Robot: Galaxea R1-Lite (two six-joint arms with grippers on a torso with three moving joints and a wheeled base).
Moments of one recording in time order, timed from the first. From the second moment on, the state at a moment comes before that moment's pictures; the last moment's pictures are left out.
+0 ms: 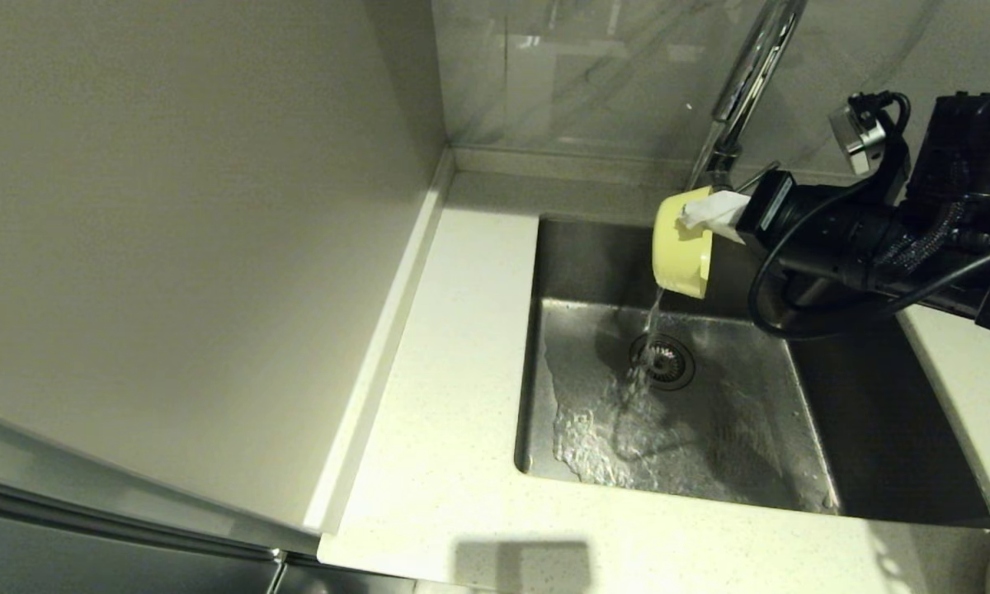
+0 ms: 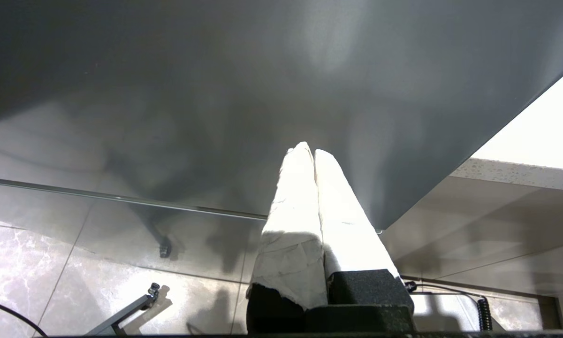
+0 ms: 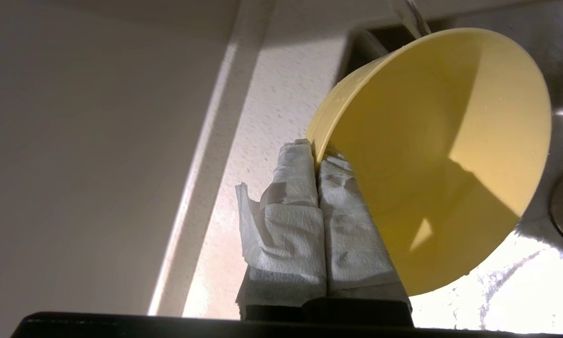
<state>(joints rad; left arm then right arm) 0.00 0.00 0.00 0.00 0.02 -0.02 0.28 1.64 -1.15 -0.44 0.27 0.59</state>
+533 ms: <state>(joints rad) 0.00 0.00 0.00 0.00 0.02 -0.02 0.06 1.47 -1.00 -0.44 0.27 0.60</state>
